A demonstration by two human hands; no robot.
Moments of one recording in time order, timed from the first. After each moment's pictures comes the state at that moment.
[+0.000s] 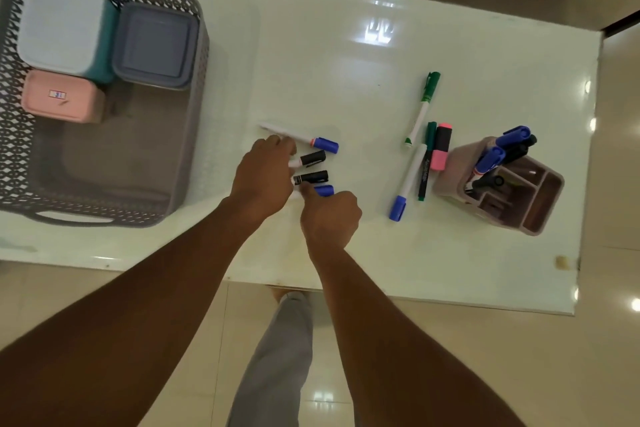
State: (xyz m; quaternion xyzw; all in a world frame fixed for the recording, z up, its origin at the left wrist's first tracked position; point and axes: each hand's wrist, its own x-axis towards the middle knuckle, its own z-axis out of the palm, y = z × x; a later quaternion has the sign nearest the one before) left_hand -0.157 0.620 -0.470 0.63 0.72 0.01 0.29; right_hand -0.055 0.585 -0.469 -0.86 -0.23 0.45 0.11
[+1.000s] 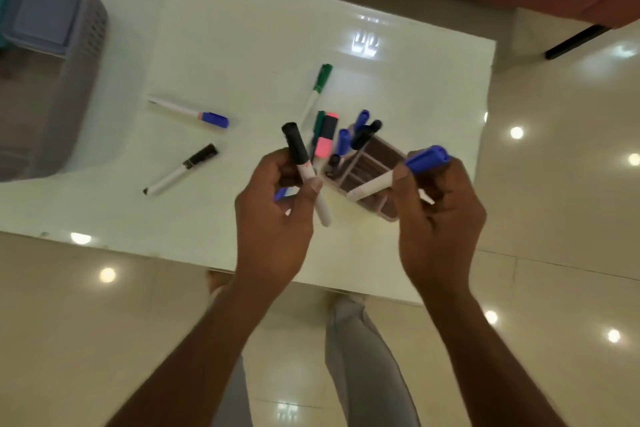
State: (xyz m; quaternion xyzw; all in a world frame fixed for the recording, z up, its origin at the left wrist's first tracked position) left_hand 0.094 0.563 -0.343 0.34 0.72 0.45 0.39; right_hand 0.245 0.597 -0.331 -0.65 -0.56 0.34 0.38
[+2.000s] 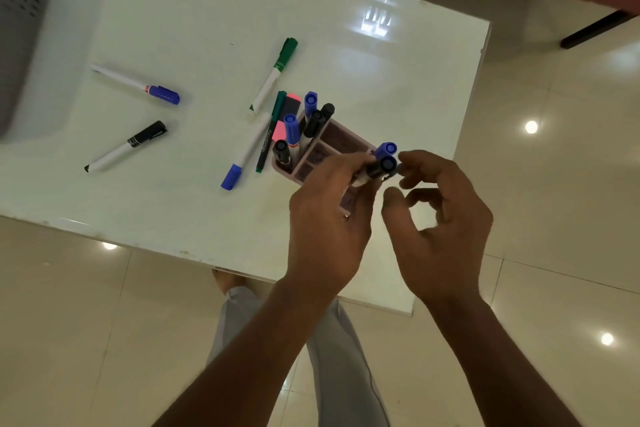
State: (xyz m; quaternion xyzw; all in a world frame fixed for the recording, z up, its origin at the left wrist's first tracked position) left_hand 0.220 0.596 -0.372 0.48 0.70 0.45 0.28; right_hand 0.331 0.622 -0.347 -0.59 -0.66 0.33 0.33
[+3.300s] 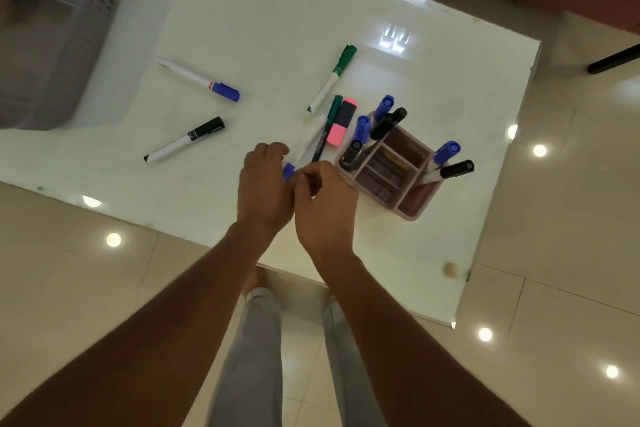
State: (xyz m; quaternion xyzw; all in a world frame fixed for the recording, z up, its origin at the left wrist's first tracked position) left_hand 0.071 0.573 -0.466 0.46 0.83 0.16 0.27; right_hand 0.161 0.582 -0.424 -0.65 -0.57 0.46 0.17
